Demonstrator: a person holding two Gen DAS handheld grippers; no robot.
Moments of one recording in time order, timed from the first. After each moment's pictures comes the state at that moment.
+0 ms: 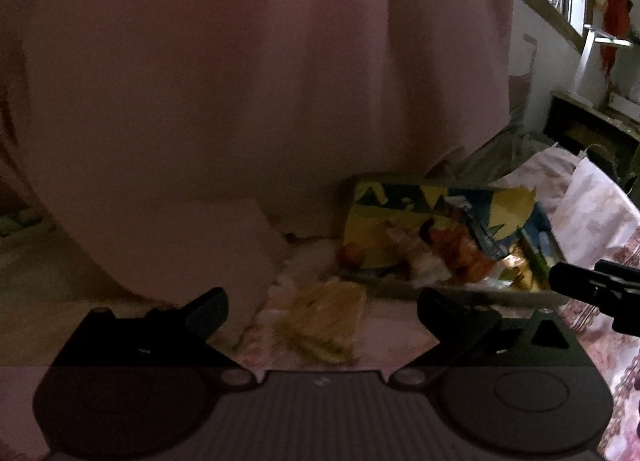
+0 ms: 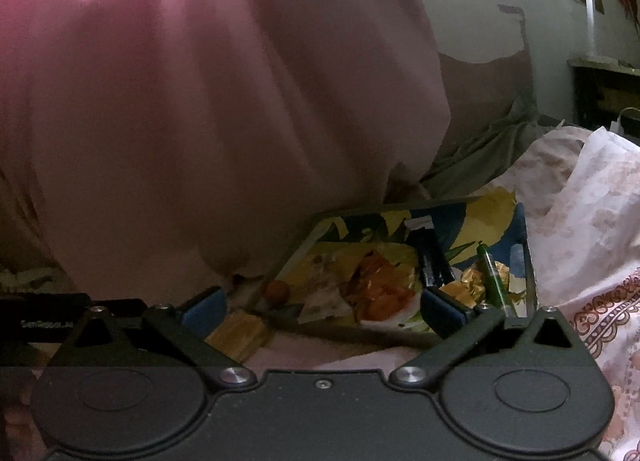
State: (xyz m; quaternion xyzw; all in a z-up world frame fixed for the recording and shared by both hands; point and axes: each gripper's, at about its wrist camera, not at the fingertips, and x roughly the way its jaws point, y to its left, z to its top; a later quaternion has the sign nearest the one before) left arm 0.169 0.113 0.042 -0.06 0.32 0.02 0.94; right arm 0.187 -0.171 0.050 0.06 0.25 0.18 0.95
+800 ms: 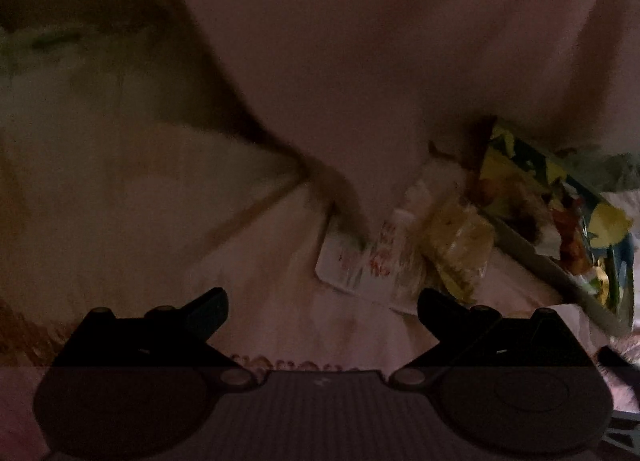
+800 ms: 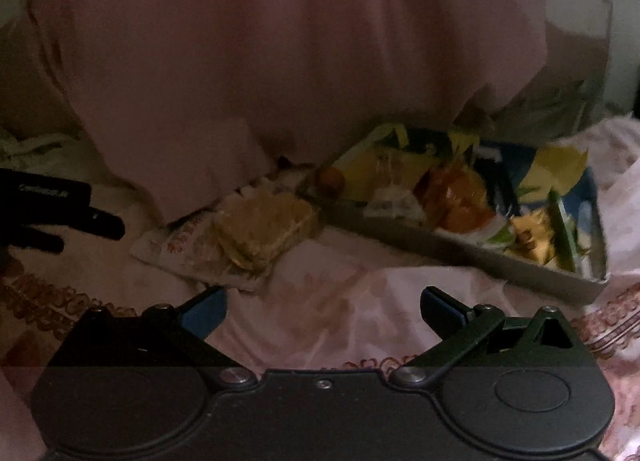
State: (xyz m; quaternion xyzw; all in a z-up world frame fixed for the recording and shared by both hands) left arm 0.164 0.218 -0.032 -0.24 0.46 0.13 0.84; right arm 0.182 -0.087 -0.010 -0.06 0.35 0.21 0.91
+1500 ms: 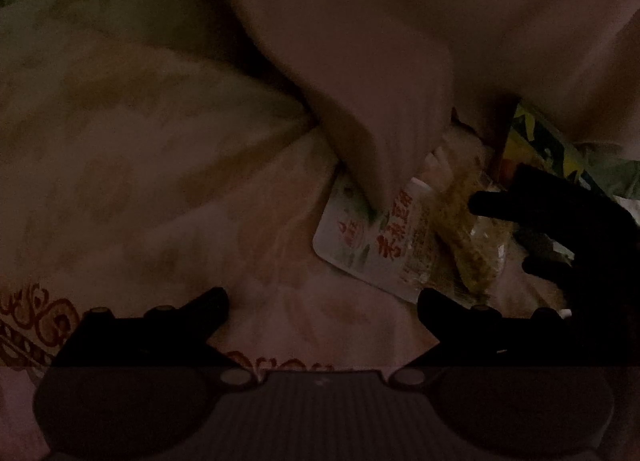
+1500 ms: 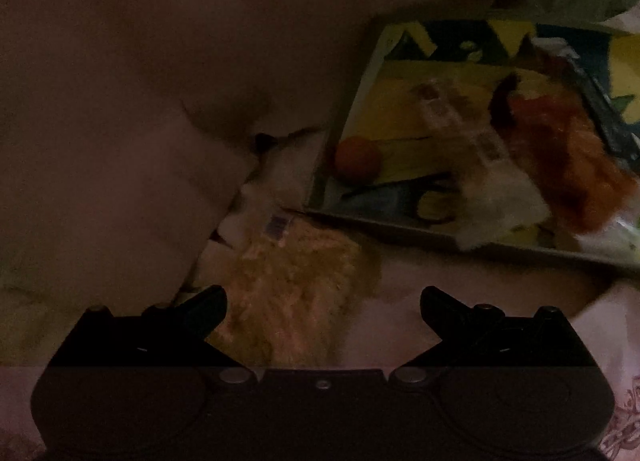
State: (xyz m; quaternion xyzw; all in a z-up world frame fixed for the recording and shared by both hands) left arm 0.187 0.221 -0.073 -0.29 0.49 0.12 0.81; right arm 0.339 0.003 -0.053 0.05 0.52 0.15 0.84
